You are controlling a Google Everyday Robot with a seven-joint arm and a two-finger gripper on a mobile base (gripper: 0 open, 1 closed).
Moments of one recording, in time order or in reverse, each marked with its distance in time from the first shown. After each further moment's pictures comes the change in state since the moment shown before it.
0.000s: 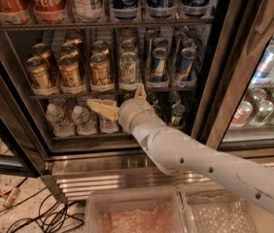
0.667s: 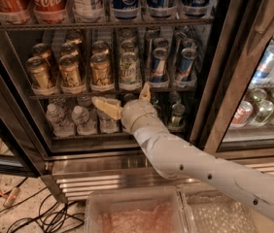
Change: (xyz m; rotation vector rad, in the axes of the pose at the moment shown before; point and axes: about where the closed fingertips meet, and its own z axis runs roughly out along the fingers) arm -0.003 -0.016 -0.004 0.070 -0.066 0.004
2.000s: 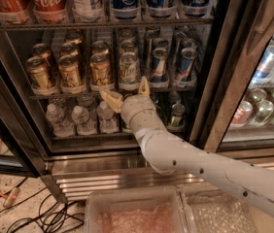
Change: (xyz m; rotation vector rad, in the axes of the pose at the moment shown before) arm -0.006 -0.017 0.016 0.078 -0.045 -0.089
